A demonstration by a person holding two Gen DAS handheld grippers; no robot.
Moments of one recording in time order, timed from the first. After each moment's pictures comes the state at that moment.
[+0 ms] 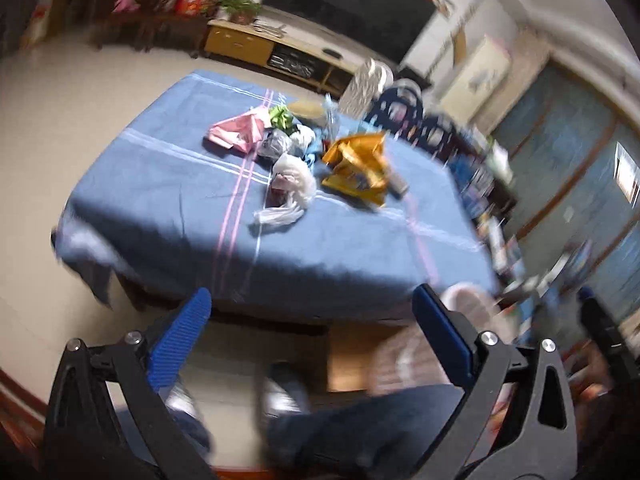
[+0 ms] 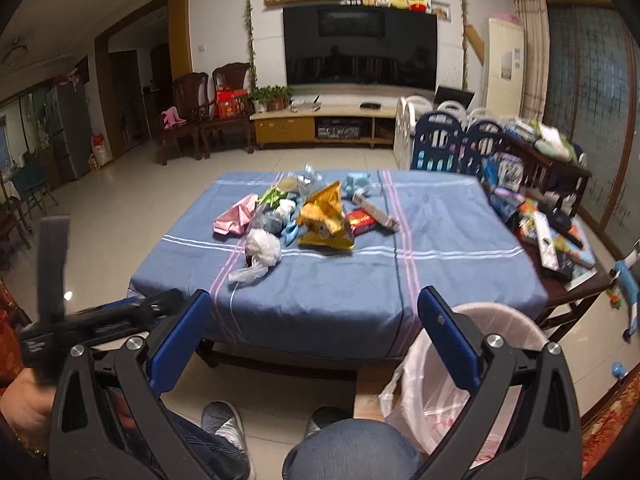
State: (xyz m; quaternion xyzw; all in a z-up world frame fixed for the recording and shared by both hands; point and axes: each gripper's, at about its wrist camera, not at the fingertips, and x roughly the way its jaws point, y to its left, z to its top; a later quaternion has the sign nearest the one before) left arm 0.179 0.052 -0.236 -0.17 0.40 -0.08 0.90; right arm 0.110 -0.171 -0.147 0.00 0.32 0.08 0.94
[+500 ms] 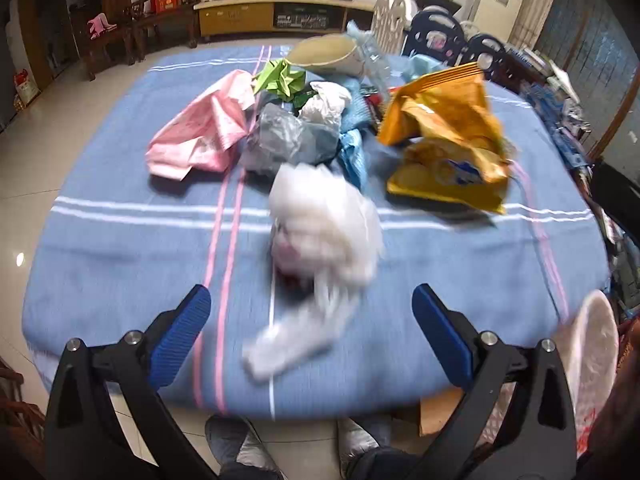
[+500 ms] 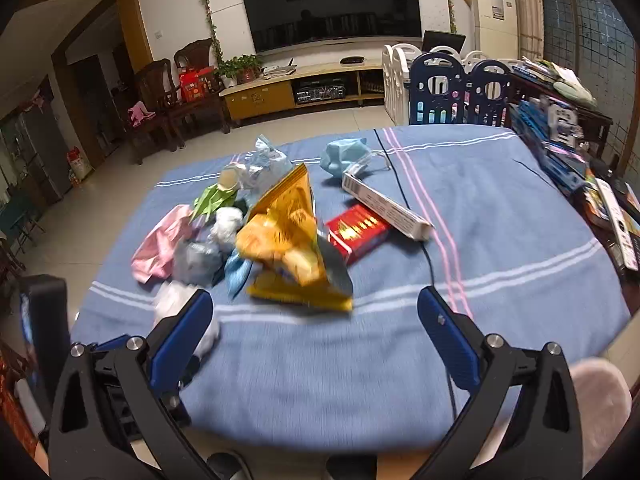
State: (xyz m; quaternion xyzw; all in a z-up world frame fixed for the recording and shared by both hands) left arm 0.371 0.011 -0.318 -0.03 0.49 -0.02 0.87; right arm 0.358 -0.176 -0.256 0.06 0.38 0.05 0.92
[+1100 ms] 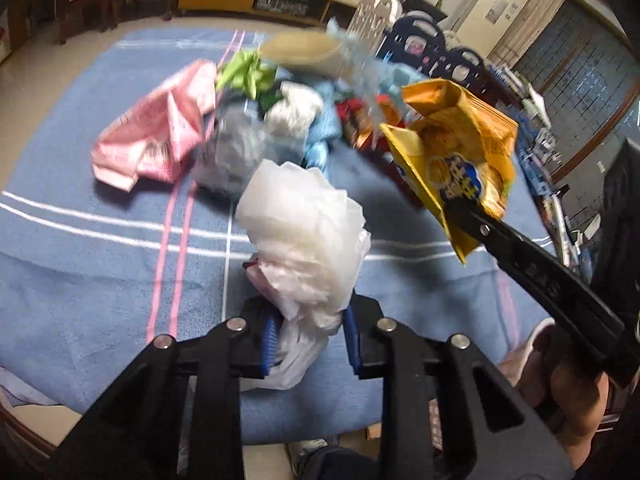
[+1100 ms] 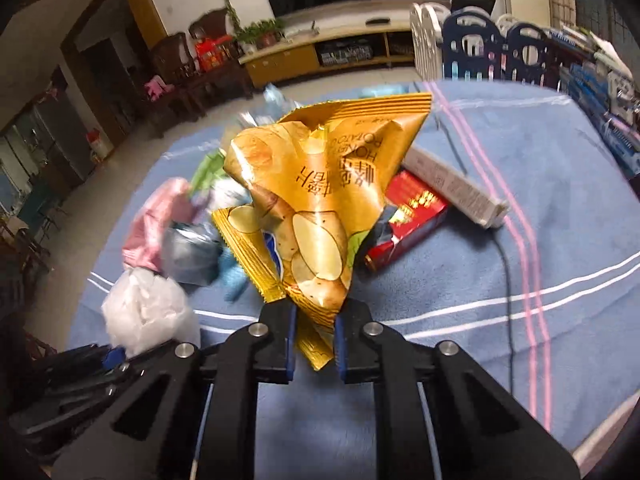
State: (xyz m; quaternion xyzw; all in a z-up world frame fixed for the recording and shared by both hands) left arm 0.396 0.016 -0.308 -0.12 0.49 -0.10 0.86; right arm 0.410 -0.165 -0.298 0.08 0.43 0.11 0.89
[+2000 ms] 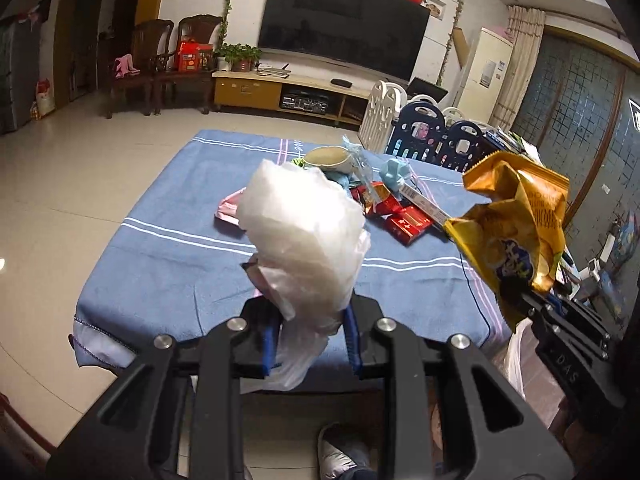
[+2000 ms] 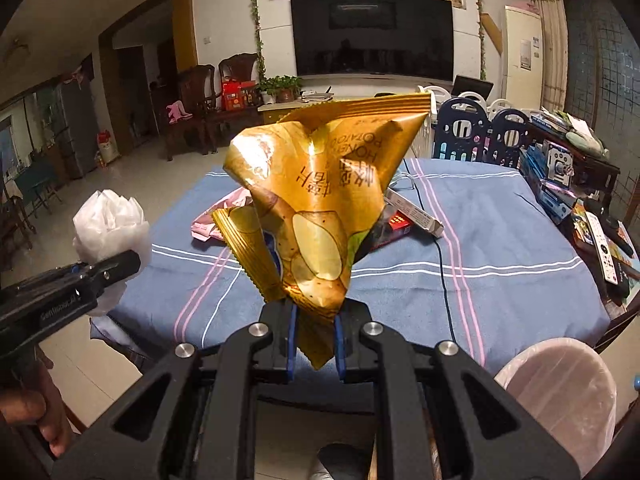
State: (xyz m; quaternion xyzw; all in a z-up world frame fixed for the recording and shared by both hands) left arm 0.239 0.046 -0.220 -0.09 0.34 -0.03 0.94; right arm 0.232 -0.147 -0.231 0.01 0.32 0.10 0.94
